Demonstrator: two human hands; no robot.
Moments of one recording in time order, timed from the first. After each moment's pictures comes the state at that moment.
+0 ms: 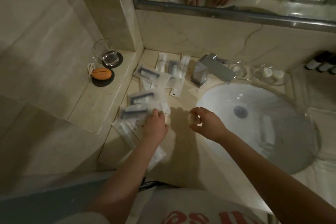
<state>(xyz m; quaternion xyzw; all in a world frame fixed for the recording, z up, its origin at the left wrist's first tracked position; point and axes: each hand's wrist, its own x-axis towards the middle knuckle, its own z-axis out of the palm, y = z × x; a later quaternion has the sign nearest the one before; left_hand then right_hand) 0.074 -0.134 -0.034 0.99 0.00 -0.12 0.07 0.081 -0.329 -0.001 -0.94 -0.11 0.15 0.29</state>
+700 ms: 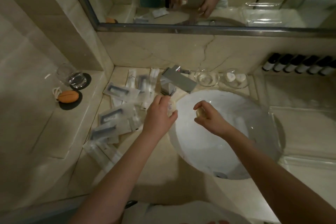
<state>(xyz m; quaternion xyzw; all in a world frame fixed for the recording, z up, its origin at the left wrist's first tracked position) 0.109 -0.250 0.059 0.95 -0.08 0.01 0.29 0.098 -0.442 0.030 -0.87 0.00 0.13 0.47</state>
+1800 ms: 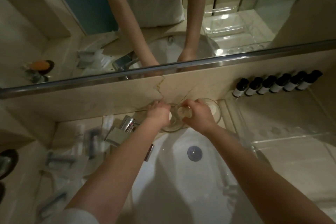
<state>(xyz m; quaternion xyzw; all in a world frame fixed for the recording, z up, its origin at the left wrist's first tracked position) 0.343 -0.428 -0.001 0.95 -0.21 -0.22 -0.04 0.273 -0.563 -0.002 -0.95 0.08 0.02 0.31</state>
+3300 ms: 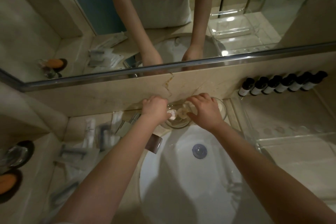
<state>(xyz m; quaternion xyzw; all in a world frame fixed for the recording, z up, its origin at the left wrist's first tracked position) 0.336 -0.393 0.038 0.97 -0.21 -0.15 -0.03 0.268 -0.559 0.005 -0.99 0.02 -0.01 0.17</state>
